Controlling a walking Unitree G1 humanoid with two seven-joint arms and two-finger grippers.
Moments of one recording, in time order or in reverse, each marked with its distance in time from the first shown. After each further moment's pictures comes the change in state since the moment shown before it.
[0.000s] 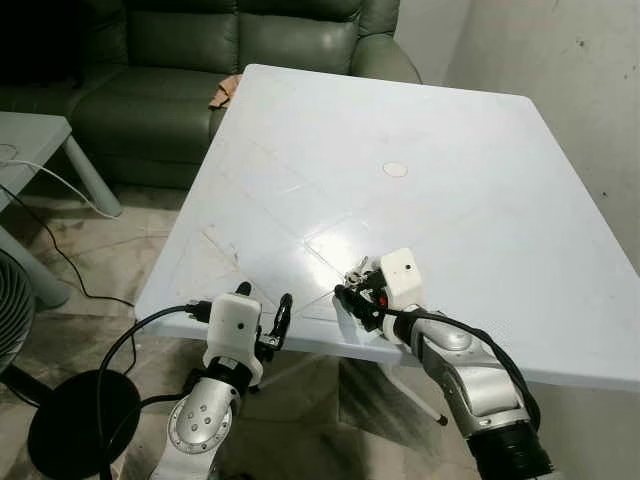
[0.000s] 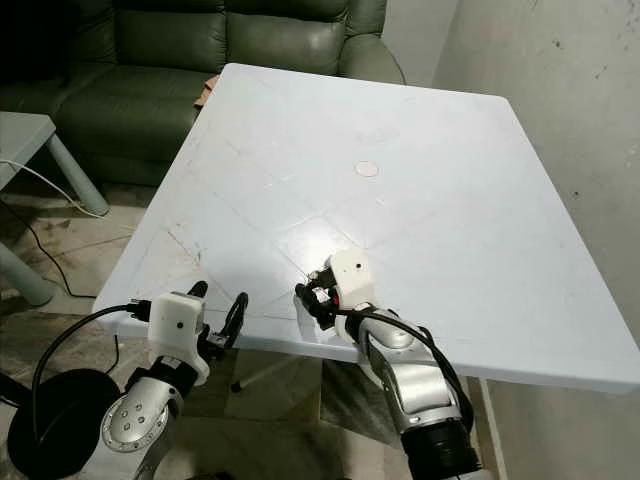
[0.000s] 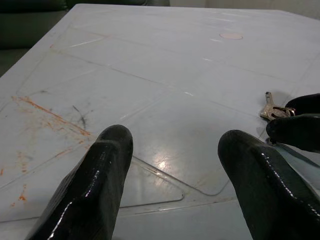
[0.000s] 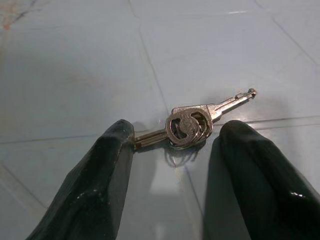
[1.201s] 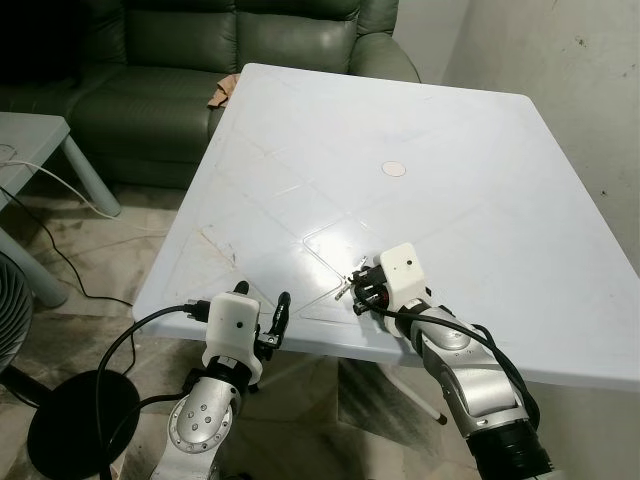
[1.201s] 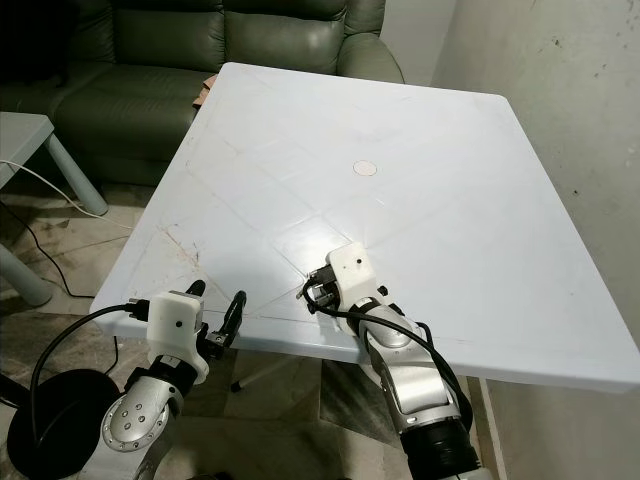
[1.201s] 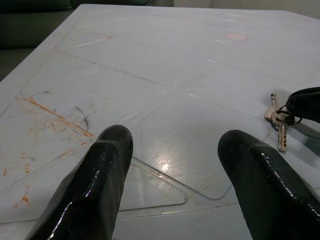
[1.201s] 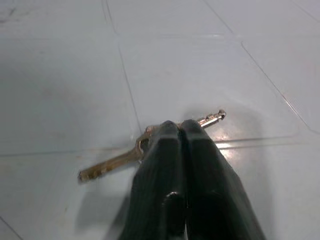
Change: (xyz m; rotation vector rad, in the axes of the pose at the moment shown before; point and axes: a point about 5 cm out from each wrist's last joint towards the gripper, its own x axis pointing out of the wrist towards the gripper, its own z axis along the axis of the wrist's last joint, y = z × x) left arm 0.001 0.001 0.001 -0.002 -0.003 0.018; right arm -0.001 -0.005 0.007 -0.068 -0.049 -0.057
